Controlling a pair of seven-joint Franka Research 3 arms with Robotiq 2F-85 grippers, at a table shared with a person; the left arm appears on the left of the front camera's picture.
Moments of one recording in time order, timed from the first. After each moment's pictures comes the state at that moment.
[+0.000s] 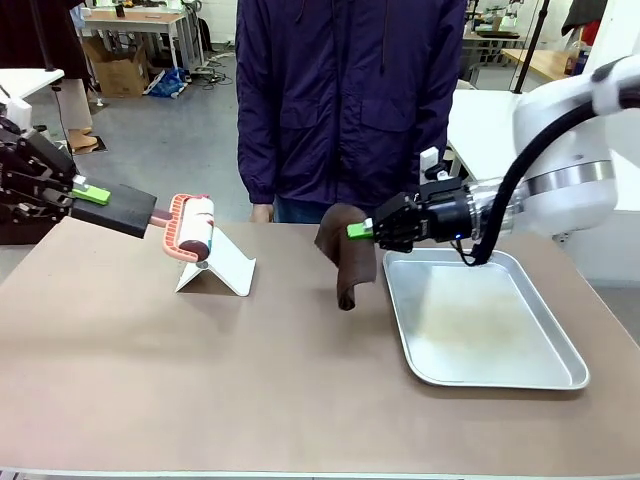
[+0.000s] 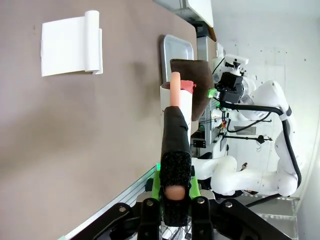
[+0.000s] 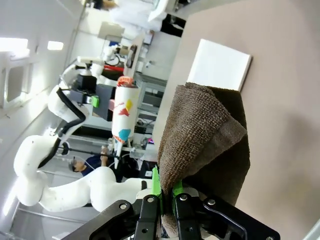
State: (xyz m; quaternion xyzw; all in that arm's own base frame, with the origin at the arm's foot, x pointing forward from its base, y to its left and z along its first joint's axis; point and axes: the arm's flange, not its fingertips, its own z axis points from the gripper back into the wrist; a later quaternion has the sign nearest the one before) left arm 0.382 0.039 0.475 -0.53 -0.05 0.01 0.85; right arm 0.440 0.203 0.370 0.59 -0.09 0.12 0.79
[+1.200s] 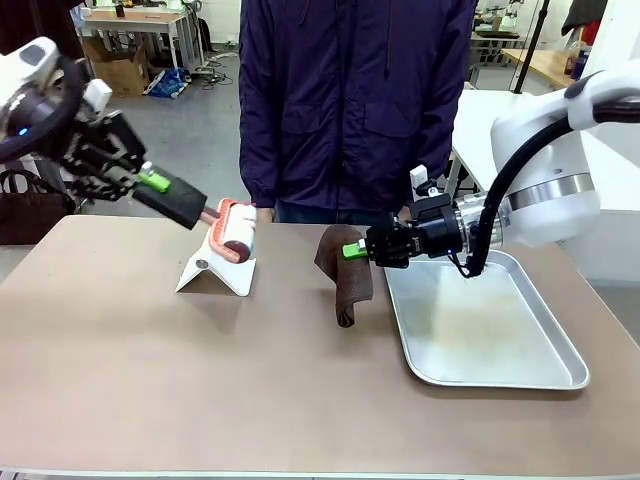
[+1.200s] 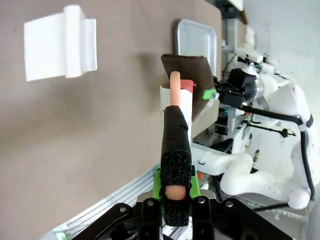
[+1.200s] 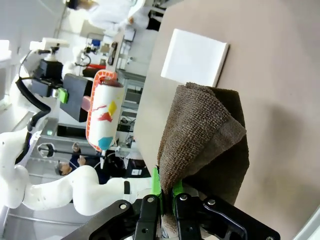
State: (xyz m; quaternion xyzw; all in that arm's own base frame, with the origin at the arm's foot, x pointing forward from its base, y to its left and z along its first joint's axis) left arm 0.436 -0.049 0.514 -0.45 0.01 0.00 0.89; right arm 0.437 0.205 0.348 0.57 -0.09 0.11 0.81
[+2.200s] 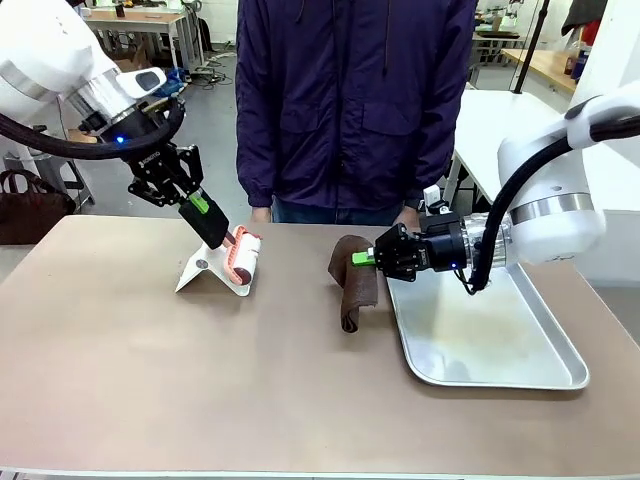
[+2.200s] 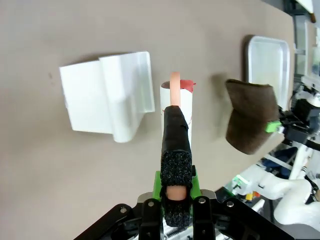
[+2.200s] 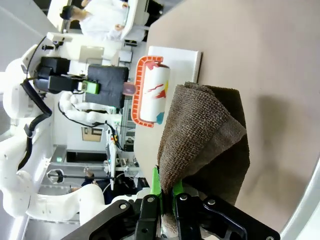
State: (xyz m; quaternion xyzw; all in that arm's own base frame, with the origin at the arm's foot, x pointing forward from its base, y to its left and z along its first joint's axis) left arm 0.522 -0.110 0.471 -0.28 0.02 -0.03 0.96; right arm 0.440 0.186 0.317 0.57 -0.09 0.03 0.81
